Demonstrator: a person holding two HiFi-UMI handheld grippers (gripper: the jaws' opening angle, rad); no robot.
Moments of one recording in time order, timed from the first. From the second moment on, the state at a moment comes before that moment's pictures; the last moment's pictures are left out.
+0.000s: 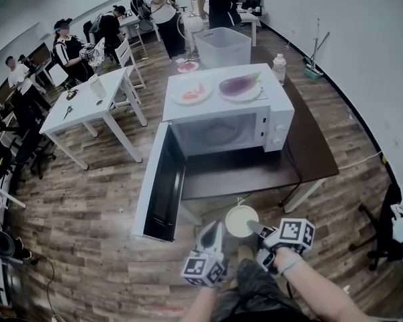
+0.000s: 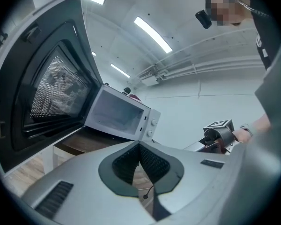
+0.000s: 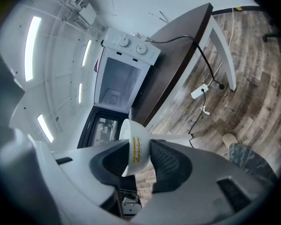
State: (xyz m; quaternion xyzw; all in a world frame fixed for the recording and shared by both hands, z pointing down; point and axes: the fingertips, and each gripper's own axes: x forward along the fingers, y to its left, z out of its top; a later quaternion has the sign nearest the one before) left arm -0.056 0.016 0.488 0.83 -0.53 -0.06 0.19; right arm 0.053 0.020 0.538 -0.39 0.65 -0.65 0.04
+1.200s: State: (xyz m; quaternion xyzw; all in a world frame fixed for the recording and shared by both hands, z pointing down) left arm -0.049 -0.079 0.513 0.82 -0.54 -0.05 0.19; right arm 0.053 -0.087 0.557 -0.39 0.65 -0.65 0.04
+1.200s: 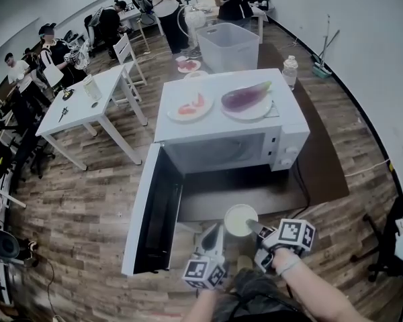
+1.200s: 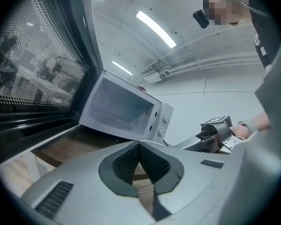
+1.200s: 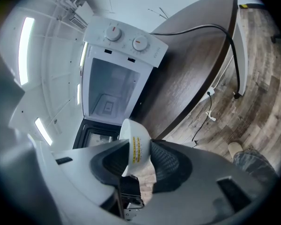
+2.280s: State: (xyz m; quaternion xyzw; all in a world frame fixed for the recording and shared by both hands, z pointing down) left arm -0.047 -0.129 0.536 0.81 -0.55 -0.05 0.18; right arm 0.037 -0.165 0.559 -0.36 0.67 -0.64 0.03
